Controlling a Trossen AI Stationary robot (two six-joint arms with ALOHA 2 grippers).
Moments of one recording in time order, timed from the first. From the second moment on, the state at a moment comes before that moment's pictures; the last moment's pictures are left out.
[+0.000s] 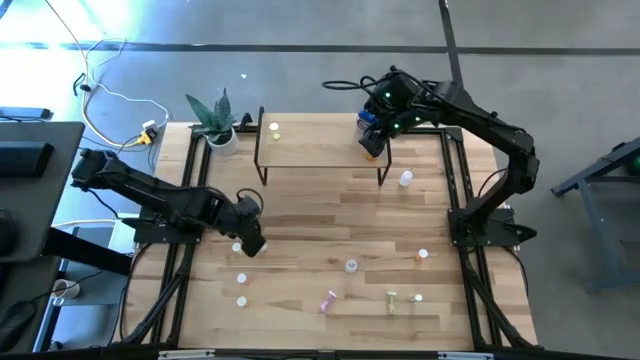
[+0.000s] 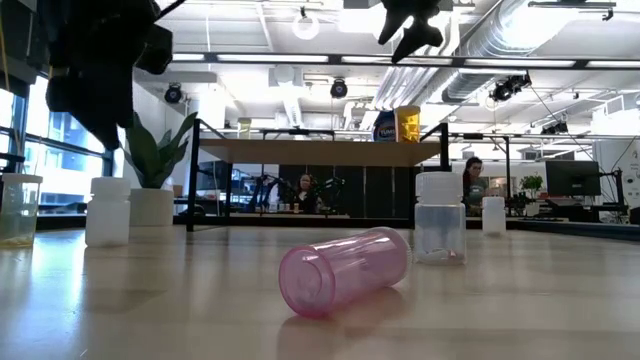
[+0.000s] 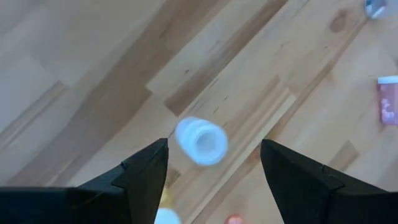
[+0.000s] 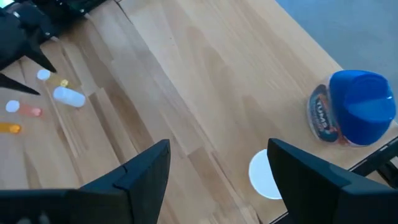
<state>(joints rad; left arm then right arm) -0.18 1.17 0.79 -0.80 -0.14 -1.07 -0.44 1.59 1.88 -1.21 -0.08 0.18</state>
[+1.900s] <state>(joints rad) -0.10 1.41 1.02 -0.93 -0.08 -0.83 -0.44 1.60 1.88 -1.21 -0.08 0.18</state>
